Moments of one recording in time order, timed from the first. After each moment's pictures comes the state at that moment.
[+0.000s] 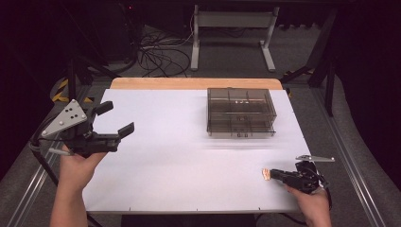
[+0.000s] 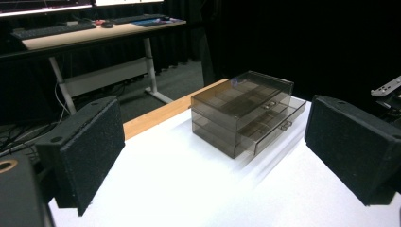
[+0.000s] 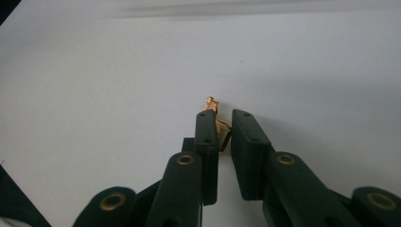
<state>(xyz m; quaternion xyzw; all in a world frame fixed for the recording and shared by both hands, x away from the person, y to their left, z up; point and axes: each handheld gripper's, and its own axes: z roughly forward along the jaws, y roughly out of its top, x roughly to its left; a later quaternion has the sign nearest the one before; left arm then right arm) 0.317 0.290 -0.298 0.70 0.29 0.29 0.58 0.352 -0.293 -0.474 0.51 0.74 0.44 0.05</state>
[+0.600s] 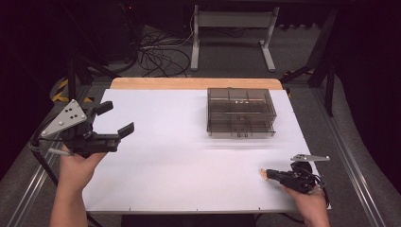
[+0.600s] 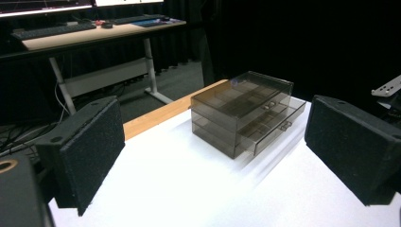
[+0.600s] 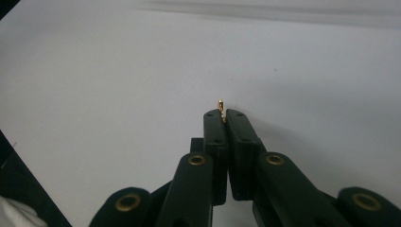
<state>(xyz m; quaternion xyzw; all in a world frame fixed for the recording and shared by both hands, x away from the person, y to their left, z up) 0.317 0.290 -0.298 0.70 0.29 0.29 0.58 0.351 -0.279 -0.468 0.47 0.77 0.44 0.05</state>
